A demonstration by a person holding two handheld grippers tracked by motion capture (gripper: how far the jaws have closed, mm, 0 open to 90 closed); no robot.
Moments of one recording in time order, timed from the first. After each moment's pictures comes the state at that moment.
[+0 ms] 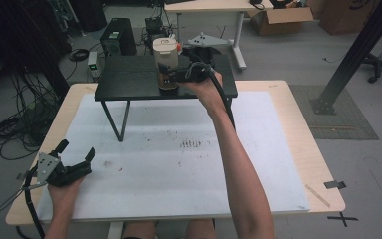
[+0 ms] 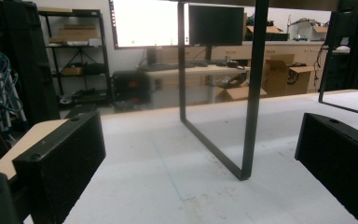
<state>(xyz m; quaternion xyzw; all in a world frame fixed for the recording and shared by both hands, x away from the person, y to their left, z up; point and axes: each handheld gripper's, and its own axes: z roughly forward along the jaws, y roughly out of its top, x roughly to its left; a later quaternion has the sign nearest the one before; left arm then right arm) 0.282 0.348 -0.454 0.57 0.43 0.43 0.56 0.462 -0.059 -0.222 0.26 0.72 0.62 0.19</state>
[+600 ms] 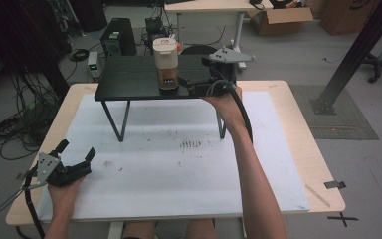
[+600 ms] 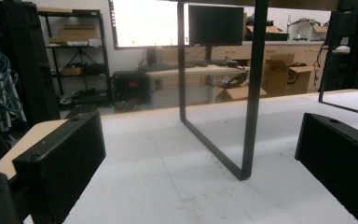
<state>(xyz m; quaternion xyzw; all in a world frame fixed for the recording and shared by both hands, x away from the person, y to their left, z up) 0.282 0.348 -0.454 0.57 0.42 0.43 0.56 0.422 -0.104 -0.233 0.26 0.71 0.61 0.23</state>
